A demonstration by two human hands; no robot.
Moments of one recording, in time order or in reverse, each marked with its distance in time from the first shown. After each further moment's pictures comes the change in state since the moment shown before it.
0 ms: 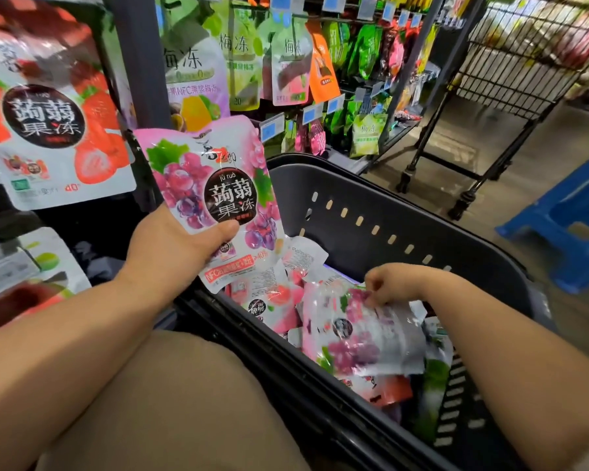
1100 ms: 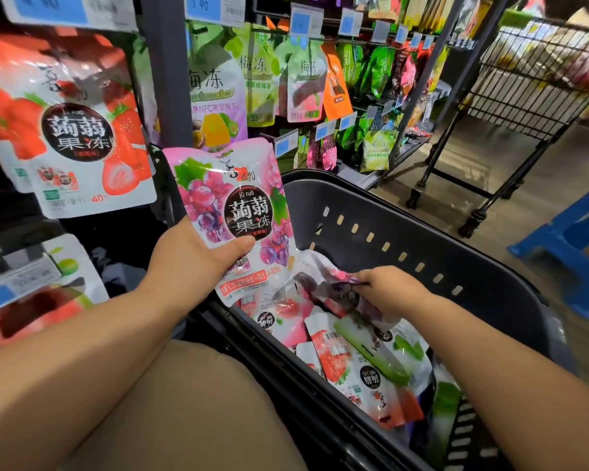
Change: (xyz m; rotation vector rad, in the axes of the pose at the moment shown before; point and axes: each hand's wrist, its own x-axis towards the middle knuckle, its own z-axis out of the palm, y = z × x) left_hand 0.004 -0.007 0.001 -0.009 -0.027 0.039; right_hand -0.008 -0.044 0.006 -0.099 0.319 -0.072
